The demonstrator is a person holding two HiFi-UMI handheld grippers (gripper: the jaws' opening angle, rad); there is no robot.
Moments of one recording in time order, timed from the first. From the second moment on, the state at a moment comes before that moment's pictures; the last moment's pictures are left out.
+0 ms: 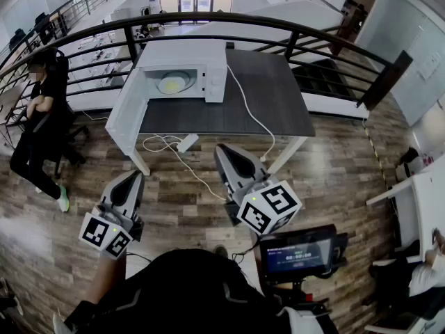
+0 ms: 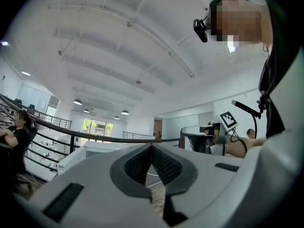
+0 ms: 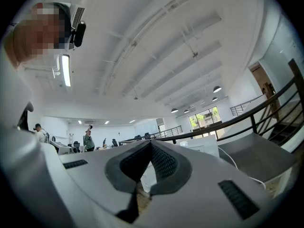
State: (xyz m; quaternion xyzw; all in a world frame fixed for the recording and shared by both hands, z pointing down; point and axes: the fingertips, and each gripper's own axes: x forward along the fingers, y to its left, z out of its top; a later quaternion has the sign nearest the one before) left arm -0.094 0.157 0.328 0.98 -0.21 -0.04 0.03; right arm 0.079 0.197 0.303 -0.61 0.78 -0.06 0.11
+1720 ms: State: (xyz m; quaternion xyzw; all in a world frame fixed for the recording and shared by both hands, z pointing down) left arm -0.160 0.112 0.346 0.98 -0.18 -0.05 0.06; right arm 0.029 0.173 0.305 -0.67 0.73 -0.07 0.13
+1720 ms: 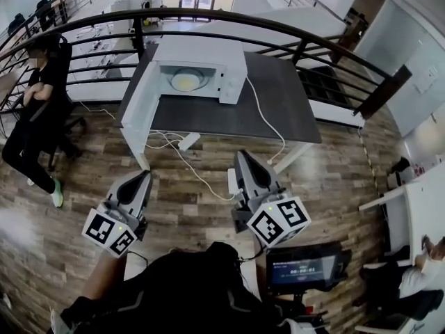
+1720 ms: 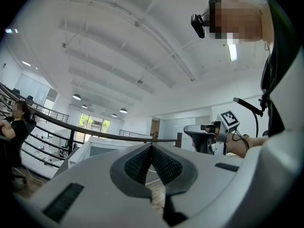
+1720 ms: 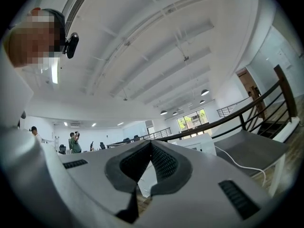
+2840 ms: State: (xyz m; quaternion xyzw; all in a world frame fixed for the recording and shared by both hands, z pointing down) left arm 0.006 -0.020 0.336 0.96 -0.26 -0.02 0.03; right arm 0.200 0.014 0.308 -0.61 0.77 -0.09 0.18
